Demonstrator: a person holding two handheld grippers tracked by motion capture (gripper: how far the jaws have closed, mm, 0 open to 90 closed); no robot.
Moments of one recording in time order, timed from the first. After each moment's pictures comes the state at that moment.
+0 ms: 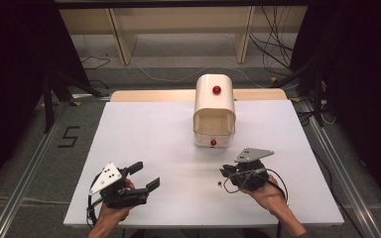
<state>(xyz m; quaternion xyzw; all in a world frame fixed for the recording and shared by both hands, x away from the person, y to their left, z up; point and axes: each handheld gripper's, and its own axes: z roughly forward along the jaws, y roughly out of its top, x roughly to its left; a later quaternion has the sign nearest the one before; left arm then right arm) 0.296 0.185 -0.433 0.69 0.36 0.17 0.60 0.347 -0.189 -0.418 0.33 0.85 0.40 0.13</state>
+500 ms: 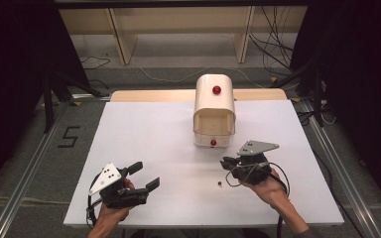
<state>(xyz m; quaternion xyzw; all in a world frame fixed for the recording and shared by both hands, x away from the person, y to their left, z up) 0.296 0.185 -0.433 0.69 0.36 0.17 0.60 0.351 -0.190 -0.395 0.32 0.84 0.42 0.15</state>
